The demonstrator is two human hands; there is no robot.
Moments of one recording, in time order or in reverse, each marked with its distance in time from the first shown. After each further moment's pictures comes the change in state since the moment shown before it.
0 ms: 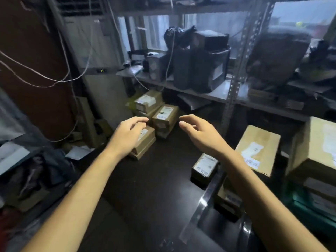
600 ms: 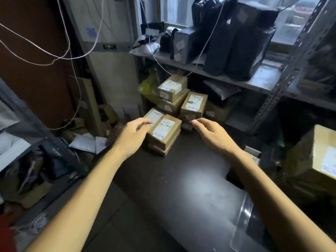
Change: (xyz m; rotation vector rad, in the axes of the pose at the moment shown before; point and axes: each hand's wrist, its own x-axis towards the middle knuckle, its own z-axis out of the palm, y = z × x) left_hand 0.108 -0.173 -0.123 -0.038 -0.145 -0.073; right_hand 0.113 -0.024 0.177 -0.045 -0.027 0.214
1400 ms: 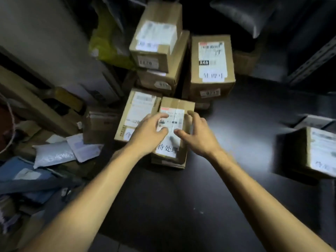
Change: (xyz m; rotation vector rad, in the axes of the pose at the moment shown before) left_hand 0.280 -0.183 0.087 0.394 -0.519 -0.070; right_hand 0.231 0.138 0.193 0.079 0.011 0.546
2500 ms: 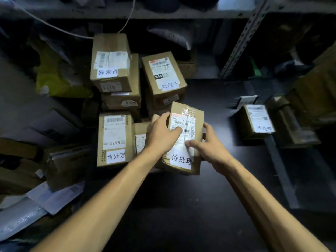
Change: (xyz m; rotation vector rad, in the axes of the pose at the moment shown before) left_hand -0.019 0.086 0.013 -0.159 -0.117 0.186; right_hand -0.091 0.008 -0.029 0.610 0.331 0.349
